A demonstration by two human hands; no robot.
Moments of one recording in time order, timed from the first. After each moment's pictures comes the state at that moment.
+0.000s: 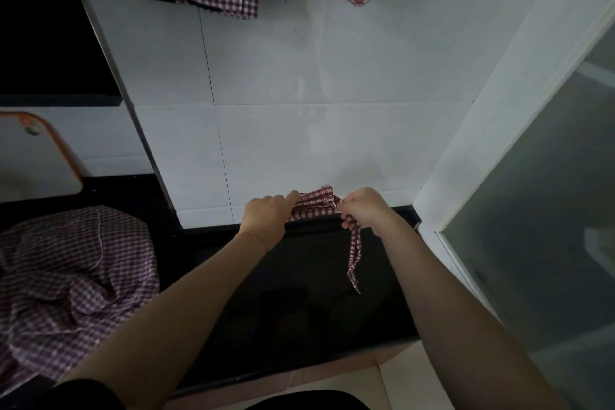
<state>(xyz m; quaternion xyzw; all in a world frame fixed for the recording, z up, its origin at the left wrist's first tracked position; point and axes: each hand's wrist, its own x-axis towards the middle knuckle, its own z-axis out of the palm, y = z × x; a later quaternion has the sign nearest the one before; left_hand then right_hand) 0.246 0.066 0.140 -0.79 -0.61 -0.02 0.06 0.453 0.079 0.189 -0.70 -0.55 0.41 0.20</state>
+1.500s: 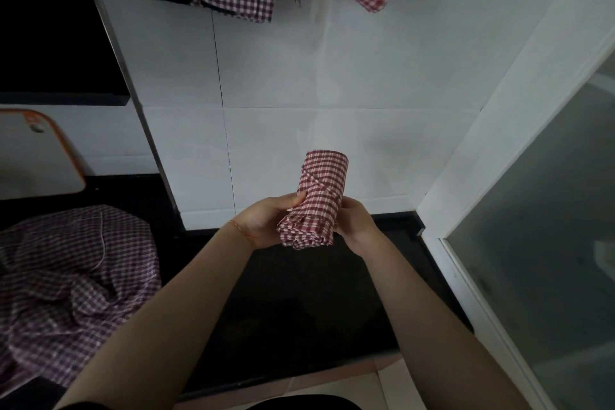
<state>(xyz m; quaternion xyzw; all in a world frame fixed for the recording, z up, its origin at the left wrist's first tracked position) 0.229 0.059 0.175 -0.36 -0.27 -0.32 -0.83 0.413 0.060 0.180 -0.58 -0.48 0.56 0.34</state>
